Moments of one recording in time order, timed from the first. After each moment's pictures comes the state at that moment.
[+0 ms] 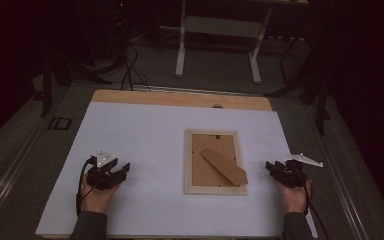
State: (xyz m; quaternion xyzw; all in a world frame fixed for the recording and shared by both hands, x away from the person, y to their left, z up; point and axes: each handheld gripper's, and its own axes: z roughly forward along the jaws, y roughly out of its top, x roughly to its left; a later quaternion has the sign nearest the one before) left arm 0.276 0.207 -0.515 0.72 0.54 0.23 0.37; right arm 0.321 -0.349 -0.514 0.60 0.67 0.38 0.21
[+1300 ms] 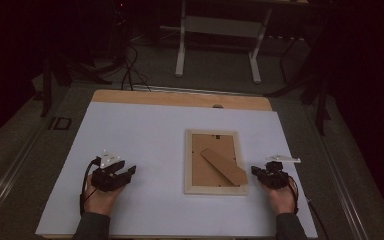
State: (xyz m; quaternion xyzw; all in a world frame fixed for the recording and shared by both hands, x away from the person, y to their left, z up) left arm 0.272 0.196 -0.511 0.74 0.51 0.21 0.38; right arm 0.321 -0.304 -0.520 0.53 0.76 0.36 0.15
